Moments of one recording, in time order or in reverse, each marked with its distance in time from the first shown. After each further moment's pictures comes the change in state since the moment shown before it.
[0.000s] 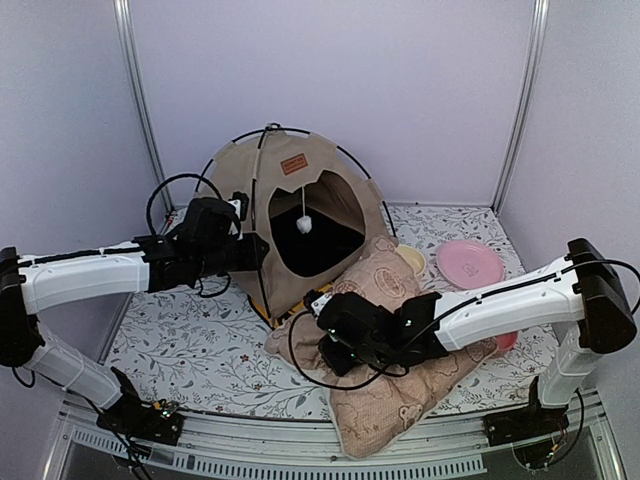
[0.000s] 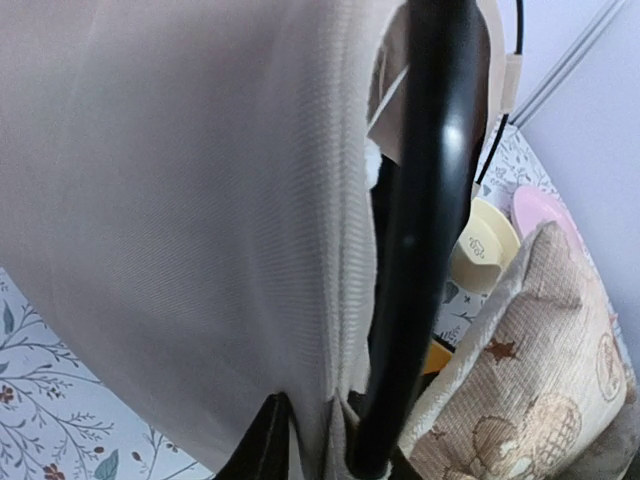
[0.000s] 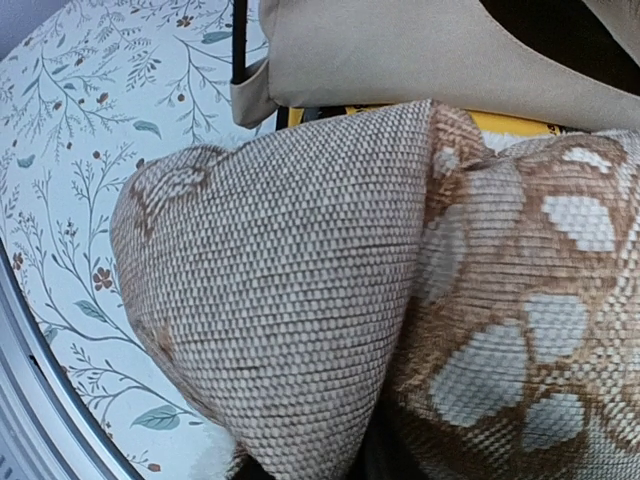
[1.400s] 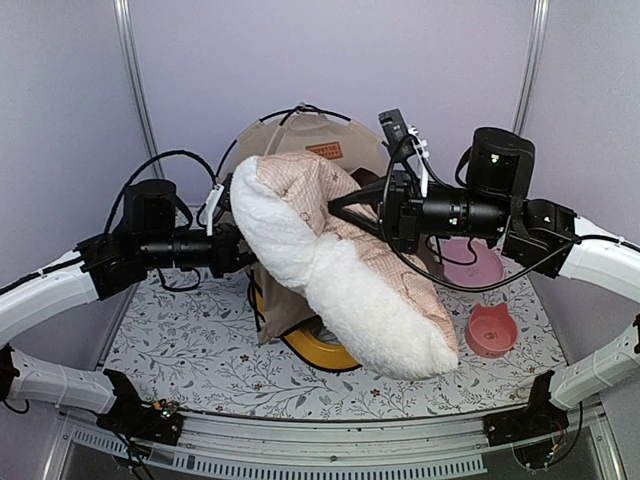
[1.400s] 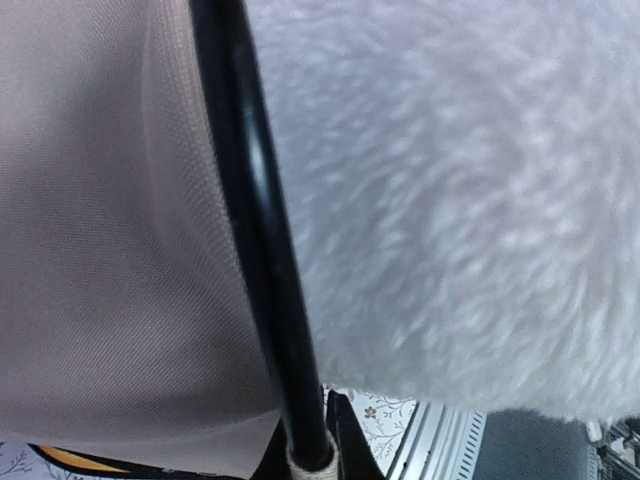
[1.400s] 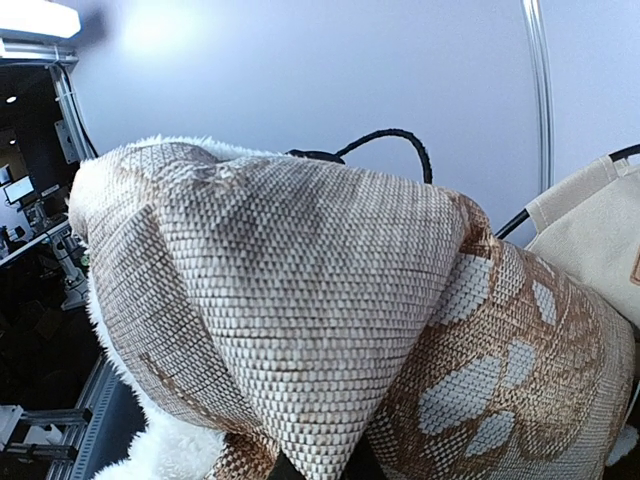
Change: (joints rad) left arm 0.027 -0.297 -0.013 -0.034 0.657 0.264; right arm -0.270 -0.463 0.177 0.256 -0.756 -0.201
